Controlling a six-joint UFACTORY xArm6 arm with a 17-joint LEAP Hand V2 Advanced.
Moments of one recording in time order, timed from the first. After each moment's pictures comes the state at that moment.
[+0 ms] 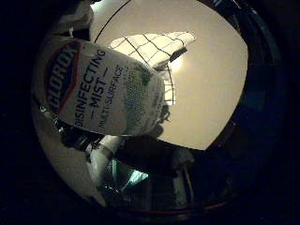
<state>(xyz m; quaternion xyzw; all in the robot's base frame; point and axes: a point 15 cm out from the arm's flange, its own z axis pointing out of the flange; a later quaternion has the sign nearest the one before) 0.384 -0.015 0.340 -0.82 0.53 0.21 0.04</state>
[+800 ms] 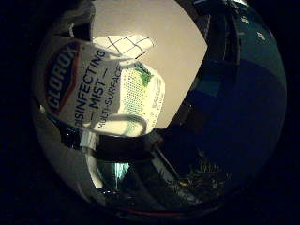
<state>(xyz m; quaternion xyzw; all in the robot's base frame) 0.426 0.003 0.346 -0.81 0.58 0.03 -0.11</state>
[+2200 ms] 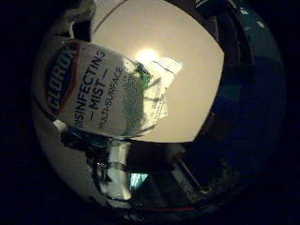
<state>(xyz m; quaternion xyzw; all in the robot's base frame) 0.432 0.129 0.376 -0.80 0.56 0.17 0.12</state>
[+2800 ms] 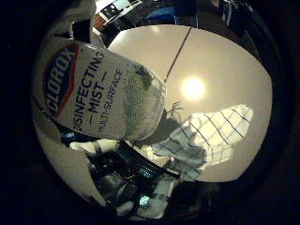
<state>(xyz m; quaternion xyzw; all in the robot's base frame) 0.437 0.224 0.382 -0.77 0.41 0.28 0.40</state>
